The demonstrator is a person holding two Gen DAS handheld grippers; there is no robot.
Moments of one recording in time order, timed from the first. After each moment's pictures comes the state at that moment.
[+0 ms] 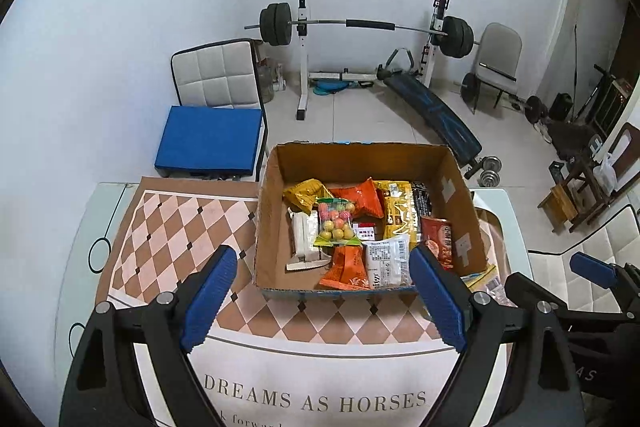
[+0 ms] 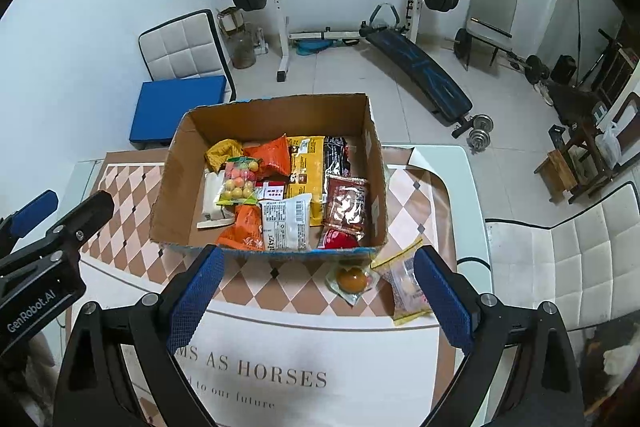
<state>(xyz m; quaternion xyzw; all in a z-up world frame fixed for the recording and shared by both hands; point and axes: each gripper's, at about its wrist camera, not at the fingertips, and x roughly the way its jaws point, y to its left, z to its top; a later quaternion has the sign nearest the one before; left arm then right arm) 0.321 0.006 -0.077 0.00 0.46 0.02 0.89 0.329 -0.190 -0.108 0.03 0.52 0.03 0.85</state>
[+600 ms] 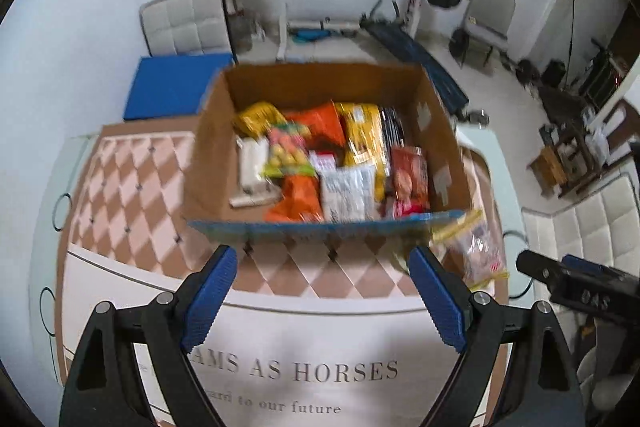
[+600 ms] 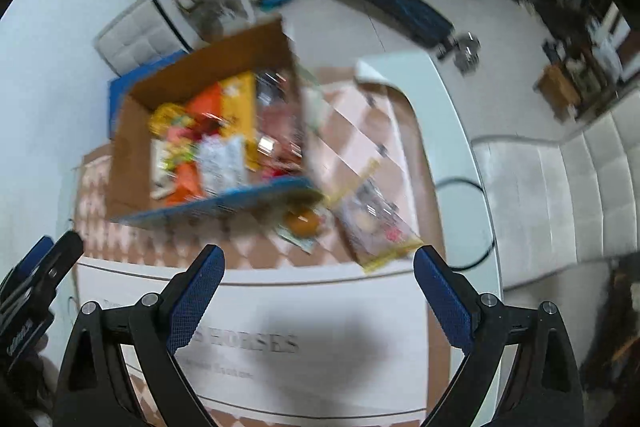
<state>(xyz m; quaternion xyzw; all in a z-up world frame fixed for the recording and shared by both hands) 0.315 -0.054 -0.171 -0.01 0.54 0.00 0.84 0.319 -0.297 -0.195 0.12 0.61 -0.01 0.78</state>
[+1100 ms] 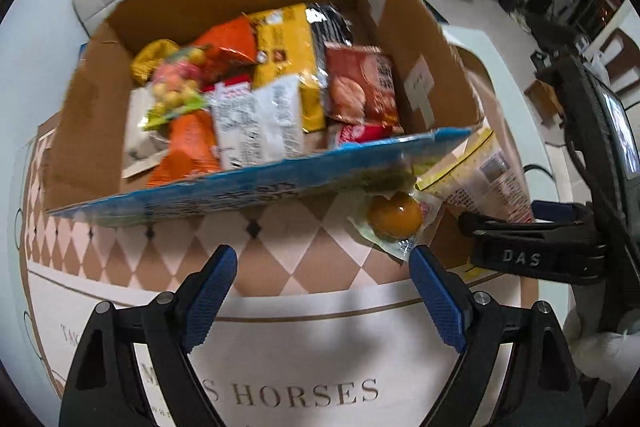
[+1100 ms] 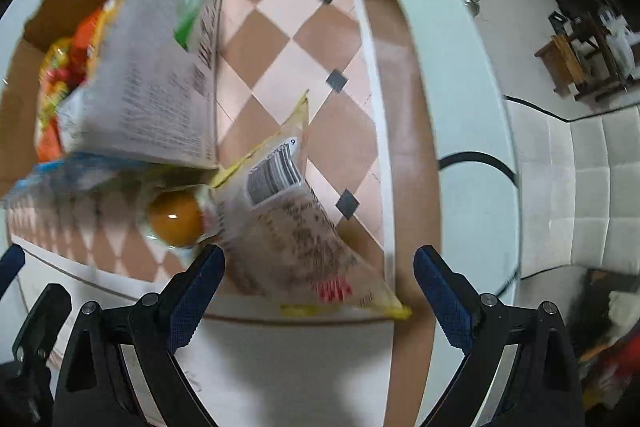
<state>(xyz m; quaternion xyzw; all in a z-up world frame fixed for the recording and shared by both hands) 0.347 -0.131 -0.291 0.04 0.62 -0.05 0.78 0.369 -0.326 -0.368 0.06 0.70 -0.01 0.71</state>
